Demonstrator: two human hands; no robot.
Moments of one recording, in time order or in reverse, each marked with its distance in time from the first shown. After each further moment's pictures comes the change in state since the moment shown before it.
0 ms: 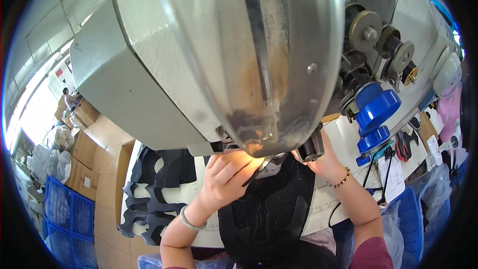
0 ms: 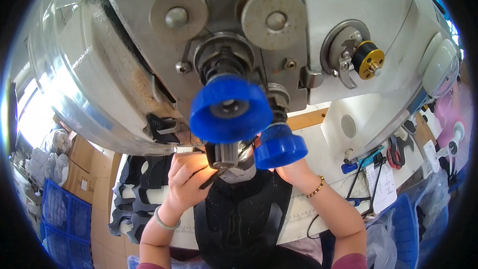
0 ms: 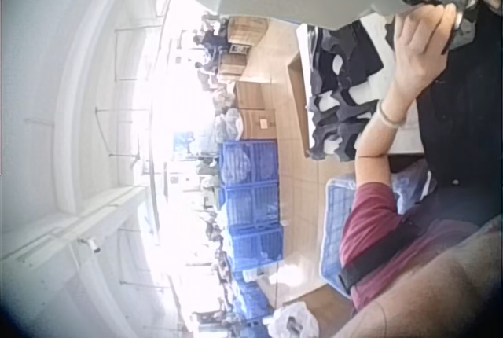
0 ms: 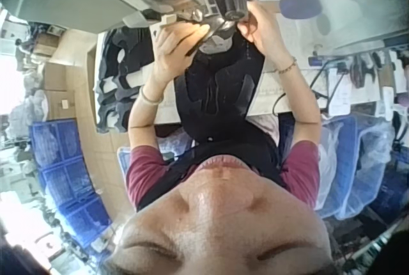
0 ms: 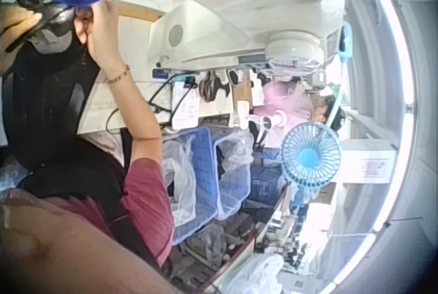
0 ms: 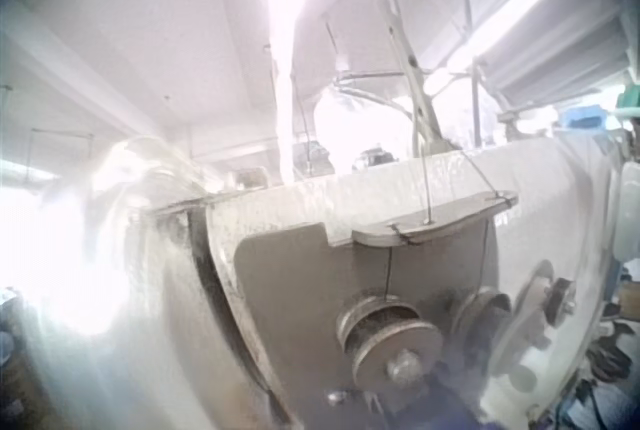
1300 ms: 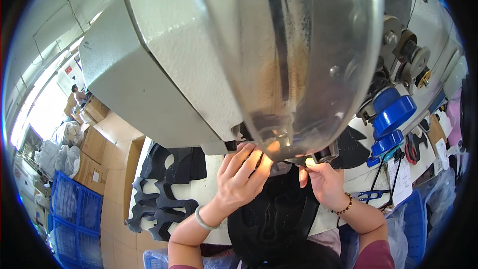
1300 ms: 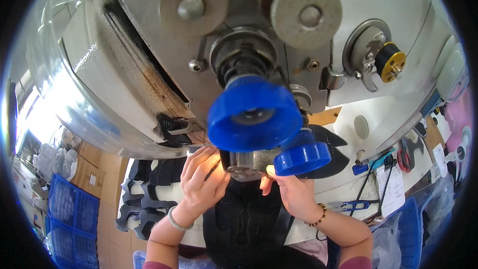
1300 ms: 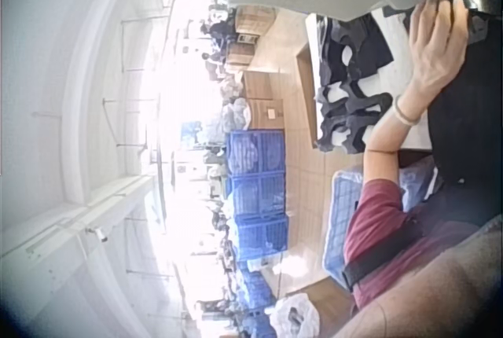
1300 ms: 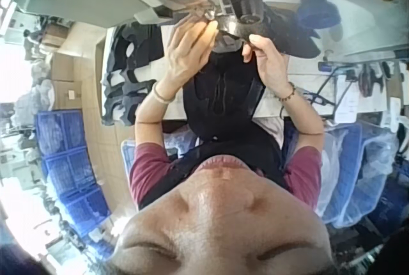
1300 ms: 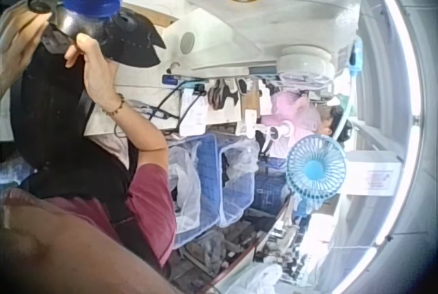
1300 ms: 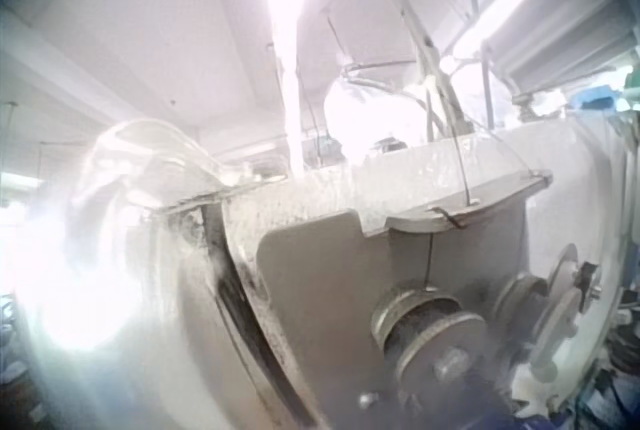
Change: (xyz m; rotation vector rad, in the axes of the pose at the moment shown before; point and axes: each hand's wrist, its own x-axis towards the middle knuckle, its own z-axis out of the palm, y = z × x) left_hand -0.001 0.009 0.005 0.133 0.032 0.000; right_hand -0.051 0.018 0.035 -0.080 0.057 -0.084
